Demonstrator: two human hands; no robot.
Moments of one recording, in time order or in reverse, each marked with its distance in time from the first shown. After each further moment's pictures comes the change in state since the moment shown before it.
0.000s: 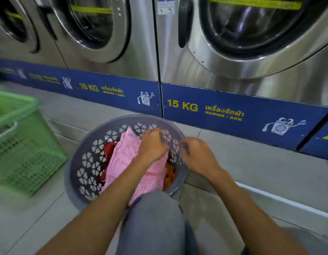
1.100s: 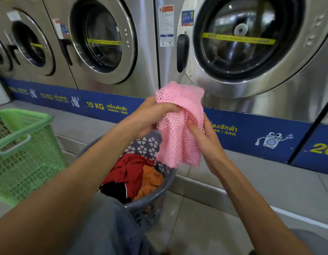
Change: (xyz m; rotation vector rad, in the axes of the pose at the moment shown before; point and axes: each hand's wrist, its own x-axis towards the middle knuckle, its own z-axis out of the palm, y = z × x) left_hand -0.043 0.115 -0.141 -0.839 -0.166 0.124; right_hand -0.021 -0.048 -0.086 1.007 0.157 0.077
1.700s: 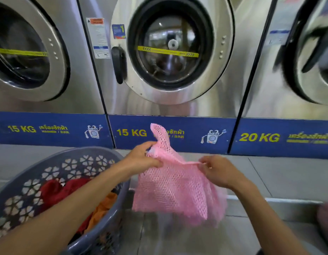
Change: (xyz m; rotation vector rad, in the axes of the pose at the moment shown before) left_hand 0.009 -0.078 0.099 0.403 -0.318 -0.019; right_hand -0.064 0.008 -0.165 -1.102 0.032 0.283
